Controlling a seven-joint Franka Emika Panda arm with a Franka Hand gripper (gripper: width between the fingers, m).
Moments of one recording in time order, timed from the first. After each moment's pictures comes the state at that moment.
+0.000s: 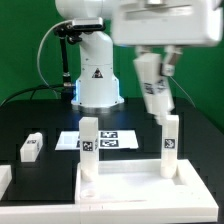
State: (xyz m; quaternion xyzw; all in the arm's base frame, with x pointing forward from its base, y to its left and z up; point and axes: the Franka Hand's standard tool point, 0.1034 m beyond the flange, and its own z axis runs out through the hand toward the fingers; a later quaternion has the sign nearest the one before) arm 0.600 0.106 0.216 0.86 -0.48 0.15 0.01
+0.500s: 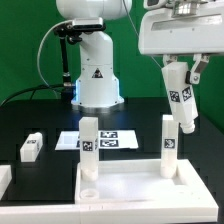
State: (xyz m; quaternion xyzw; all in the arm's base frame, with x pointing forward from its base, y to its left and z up) arm 0.597 0.114 0.209 0.87 -0.47 0.14 0.01
